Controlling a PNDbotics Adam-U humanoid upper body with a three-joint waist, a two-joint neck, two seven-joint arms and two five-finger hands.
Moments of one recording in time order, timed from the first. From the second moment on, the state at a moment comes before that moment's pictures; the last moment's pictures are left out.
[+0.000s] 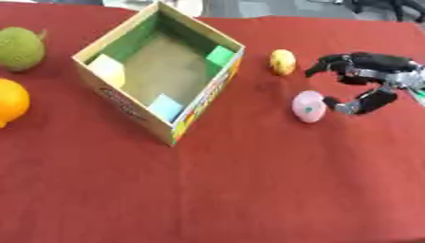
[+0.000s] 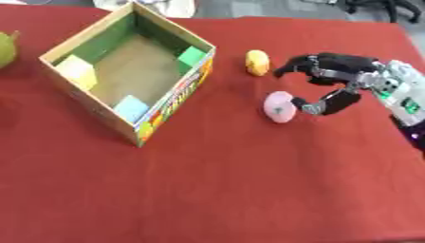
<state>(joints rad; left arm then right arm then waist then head) -0.28 0.42 -0.15 -1.99 0.14 -0.49 -0.05 -0.28 -0.98 0.01 -1.37 0.39 -0.76 0.41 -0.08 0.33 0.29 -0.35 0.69</state>
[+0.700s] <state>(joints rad) -0.29 0.42 -0.16 -1.99 0.15 -0.49 -0.06 -0.28 -0.97 0.04 -1.36 0.53 -0.80 0.36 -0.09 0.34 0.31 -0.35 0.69</state>
